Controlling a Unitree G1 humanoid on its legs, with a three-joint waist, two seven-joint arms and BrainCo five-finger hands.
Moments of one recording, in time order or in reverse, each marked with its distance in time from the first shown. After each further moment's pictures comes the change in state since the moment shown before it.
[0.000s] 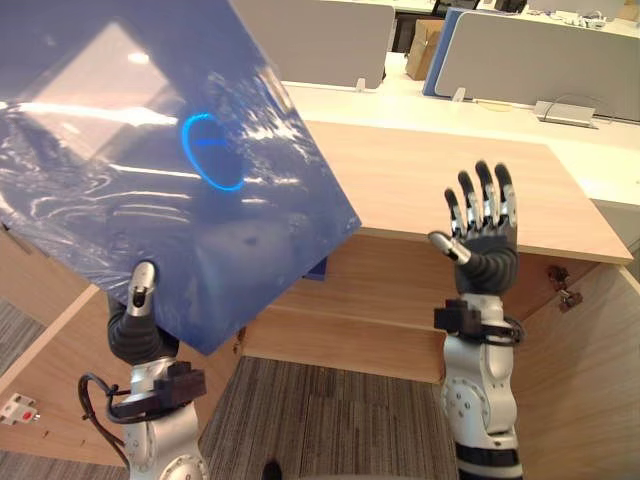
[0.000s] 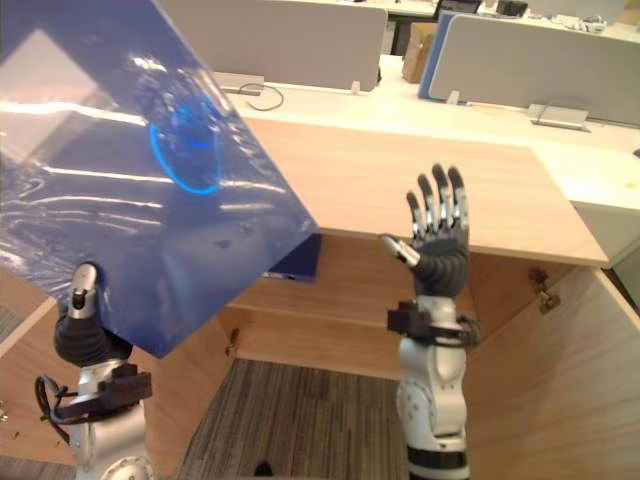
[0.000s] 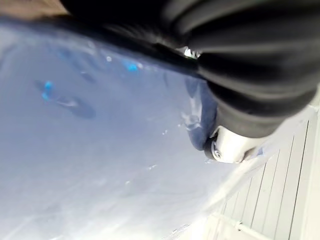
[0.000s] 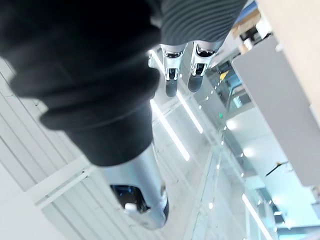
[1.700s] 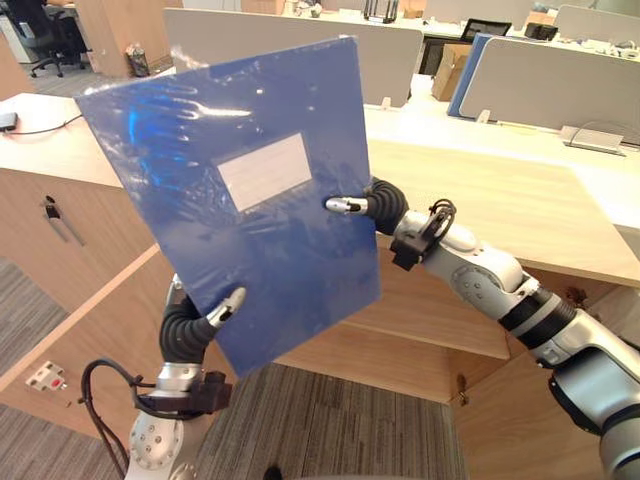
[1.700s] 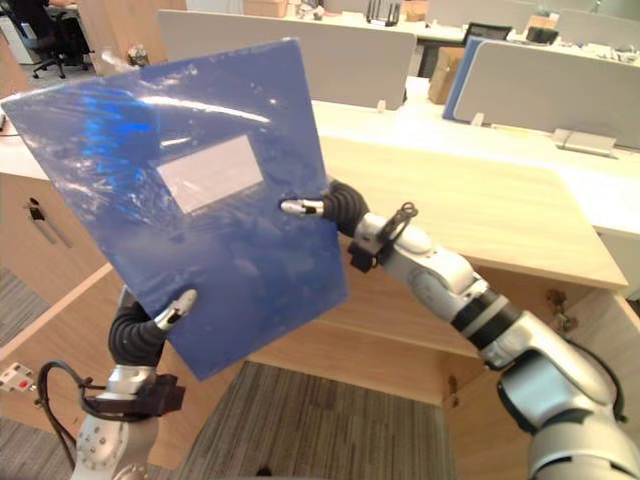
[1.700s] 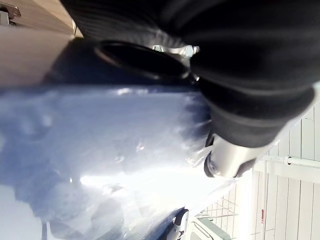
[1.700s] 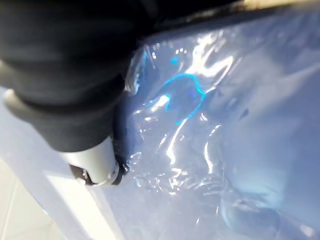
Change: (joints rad) left arm 0.016 0.210 -0.122 0.064 0.212 0.022 0.004; right arm -0.740 -0.718 0.718 0.480 0.620 0.207 0.255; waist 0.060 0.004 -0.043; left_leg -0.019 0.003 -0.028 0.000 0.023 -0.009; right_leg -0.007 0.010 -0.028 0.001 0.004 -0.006
